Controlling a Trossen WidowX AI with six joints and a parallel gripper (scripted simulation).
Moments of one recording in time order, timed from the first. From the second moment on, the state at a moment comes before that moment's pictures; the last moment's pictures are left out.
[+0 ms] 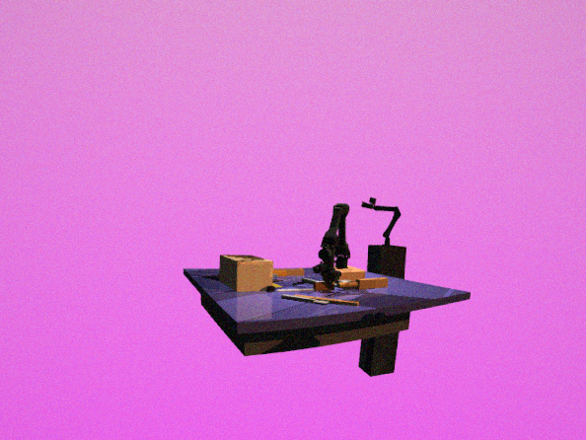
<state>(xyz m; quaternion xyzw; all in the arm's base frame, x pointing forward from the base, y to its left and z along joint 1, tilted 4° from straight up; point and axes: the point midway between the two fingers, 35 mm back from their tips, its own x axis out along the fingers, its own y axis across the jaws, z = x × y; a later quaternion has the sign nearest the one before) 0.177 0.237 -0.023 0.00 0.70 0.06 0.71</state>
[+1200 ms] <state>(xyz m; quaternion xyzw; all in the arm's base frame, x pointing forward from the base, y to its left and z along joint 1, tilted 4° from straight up) 0.177 0.238 -0.023 0.03 0.71 0.02 0.71</state>
